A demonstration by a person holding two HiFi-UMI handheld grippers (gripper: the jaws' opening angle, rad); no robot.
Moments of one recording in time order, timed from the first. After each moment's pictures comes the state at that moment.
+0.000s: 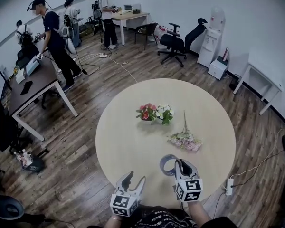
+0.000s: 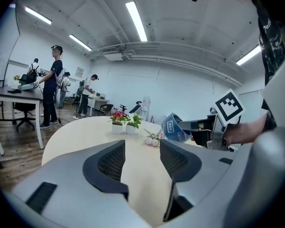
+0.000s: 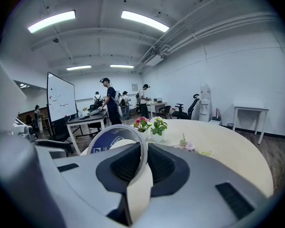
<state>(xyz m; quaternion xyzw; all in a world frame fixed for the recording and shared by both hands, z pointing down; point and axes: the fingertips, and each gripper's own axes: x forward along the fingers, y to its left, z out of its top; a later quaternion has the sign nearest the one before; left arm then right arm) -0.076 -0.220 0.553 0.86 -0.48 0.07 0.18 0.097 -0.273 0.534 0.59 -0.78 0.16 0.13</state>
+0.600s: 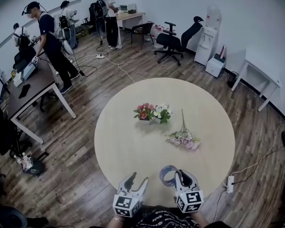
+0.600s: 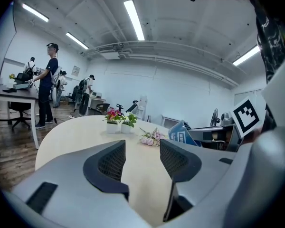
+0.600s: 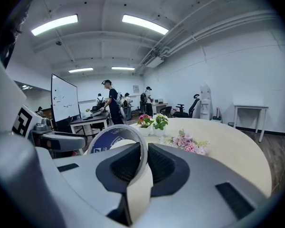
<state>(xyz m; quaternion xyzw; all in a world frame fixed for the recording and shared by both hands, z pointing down) -0.061 -0.218 0.548 0.86 -0.47 0.07 0.18 0.097 -0.219 0.546 0.58 -0.79 0.16 0.12</state>
